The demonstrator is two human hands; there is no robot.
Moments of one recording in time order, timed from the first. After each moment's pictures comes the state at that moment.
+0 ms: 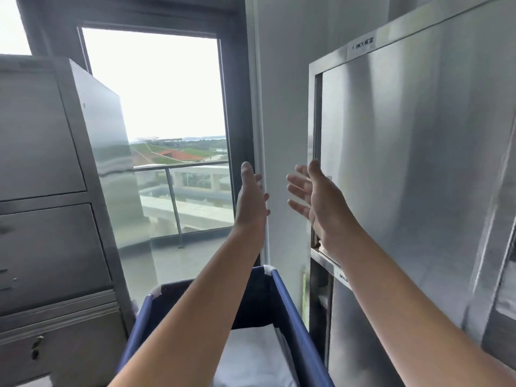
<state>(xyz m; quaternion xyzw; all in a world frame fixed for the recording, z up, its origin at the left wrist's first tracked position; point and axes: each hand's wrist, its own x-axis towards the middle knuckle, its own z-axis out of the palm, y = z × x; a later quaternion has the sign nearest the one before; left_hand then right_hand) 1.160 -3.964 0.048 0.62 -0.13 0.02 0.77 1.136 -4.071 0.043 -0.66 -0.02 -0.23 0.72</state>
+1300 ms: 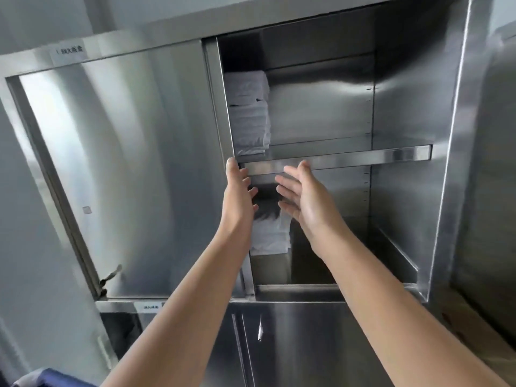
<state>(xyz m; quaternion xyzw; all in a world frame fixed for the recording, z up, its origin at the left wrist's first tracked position) 1.022 -4.146 0.048 0.49 -0.42 -0.34 0.68 0.921 -4.177 0.039 -0.51 0.30 -0.57 0.57</state>
